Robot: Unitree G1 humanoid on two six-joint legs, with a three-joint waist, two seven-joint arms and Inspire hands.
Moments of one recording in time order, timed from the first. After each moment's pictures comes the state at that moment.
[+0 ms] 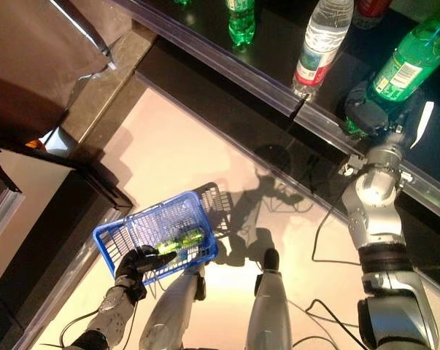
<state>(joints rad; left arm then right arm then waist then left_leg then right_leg) -0.14 0.21 -0.28 0.83 -0.71 -0.26 0.17 -0.52 -0.72 0.00 0.28 0.56 -0.21 -0.51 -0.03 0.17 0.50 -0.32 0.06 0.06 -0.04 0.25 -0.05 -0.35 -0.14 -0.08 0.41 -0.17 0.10</state>
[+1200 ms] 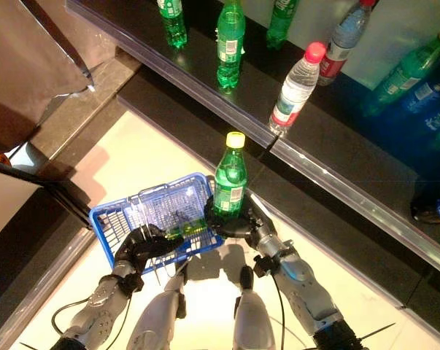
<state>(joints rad) 0.00 0.39 -0.35 0.21 -0.71 -0.05 0.18 -0.09 -0.51 0.34 -0.05 0.59 -0.04 0.12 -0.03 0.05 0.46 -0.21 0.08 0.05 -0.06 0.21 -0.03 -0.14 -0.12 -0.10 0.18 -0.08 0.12</state>
